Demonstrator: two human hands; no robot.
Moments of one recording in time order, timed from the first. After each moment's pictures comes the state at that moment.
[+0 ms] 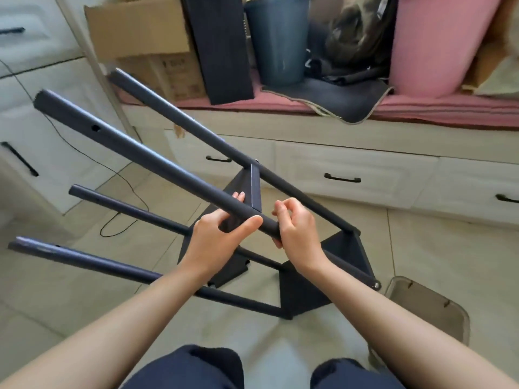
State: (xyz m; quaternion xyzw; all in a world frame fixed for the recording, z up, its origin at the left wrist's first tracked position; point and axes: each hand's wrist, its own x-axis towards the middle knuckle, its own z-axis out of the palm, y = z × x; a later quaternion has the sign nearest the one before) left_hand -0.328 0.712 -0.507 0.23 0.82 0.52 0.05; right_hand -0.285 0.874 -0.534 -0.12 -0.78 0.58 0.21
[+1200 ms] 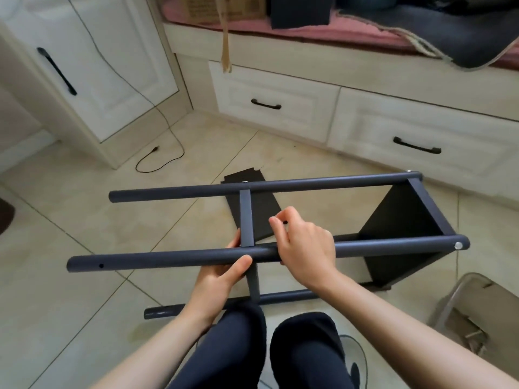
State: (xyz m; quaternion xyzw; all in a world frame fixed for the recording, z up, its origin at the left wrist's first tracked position) left_hand -0.285 0.610 -0.656 -0.03 0.70 0.69 0.19; right_hand -0.295 0.790 -0.620 -0.04 -0.96 0.25 0.10
